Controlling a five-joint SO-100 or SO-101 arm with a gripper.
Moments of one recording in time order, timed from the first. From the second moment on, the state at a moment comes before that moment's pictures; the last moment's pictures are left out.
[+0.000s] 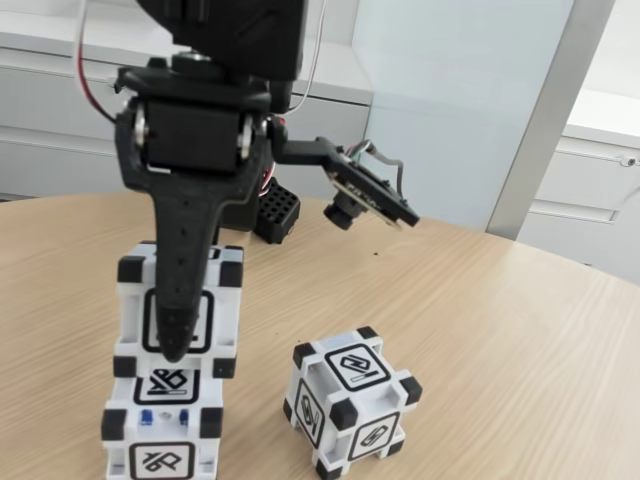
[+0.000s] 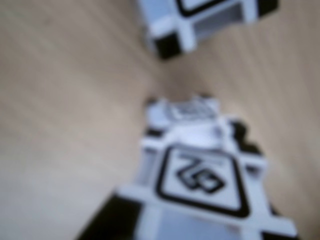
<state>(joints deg) 31.0 103.4 109.2 69.9 -5.7</state>
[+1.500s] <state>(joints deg) 31.2 102.2 102.0 70.6 -6.1</state>
